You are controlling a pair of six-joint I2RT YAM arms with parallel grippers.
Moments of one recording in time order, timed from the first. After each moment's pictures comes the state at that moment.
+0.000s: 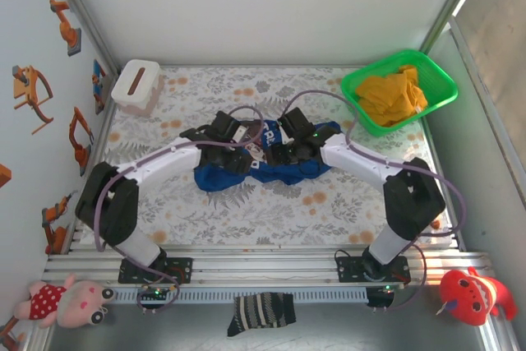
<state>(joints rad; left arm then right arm) -0.70 1.63 1.11 -0.62 -0.10 -0.14 0.68 1.62 1.16 -0.57 -0.10 0.41</state>
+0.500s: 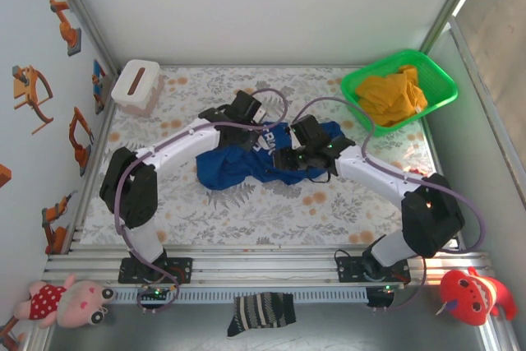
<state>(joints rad) -0.74 1.78 1.45 -0.71 -0.21 -0.02 0.66 1.49 1.01 -0.46 -0.17 0.45</state>
